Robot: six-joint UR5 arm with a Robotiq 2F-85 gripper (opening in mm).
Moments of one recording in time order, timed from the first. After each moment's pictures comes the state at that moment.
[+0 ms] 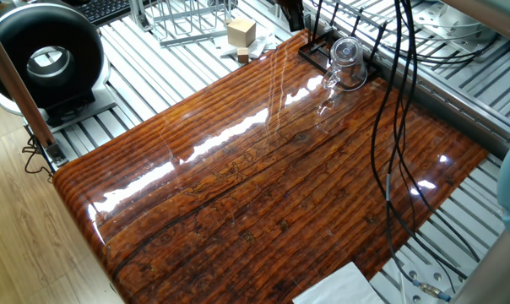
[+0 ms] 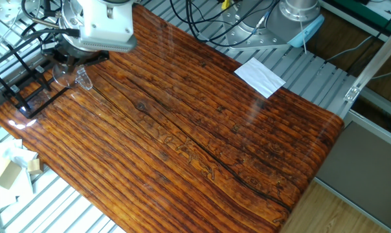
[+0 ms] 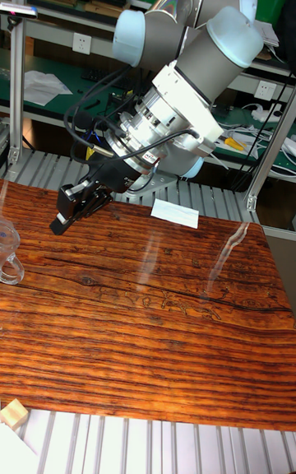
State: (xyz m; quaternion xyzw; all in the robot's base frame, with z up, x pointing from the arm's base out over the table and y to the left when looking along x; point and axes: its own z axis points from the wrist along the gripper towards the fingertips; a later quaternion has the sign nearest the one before) arm 0.607 -0.138 0.221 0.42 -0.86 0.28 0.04
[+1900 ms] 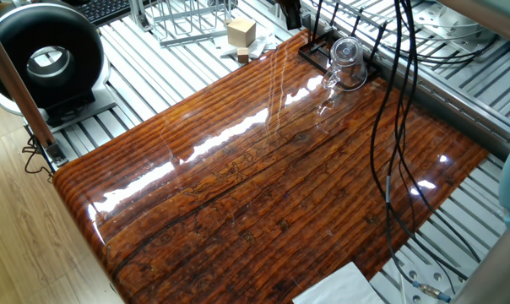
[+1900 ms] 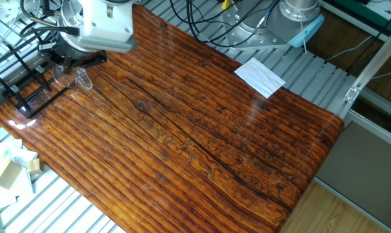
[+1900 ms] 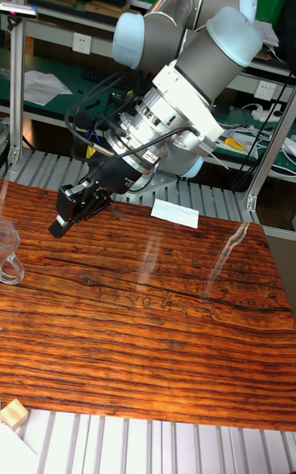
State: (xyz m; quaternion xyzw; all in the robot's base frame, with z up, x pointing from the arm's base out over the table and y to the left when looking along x) arm 0.616 -0.138 0.223 0.42 -0.86 0.28 0.02
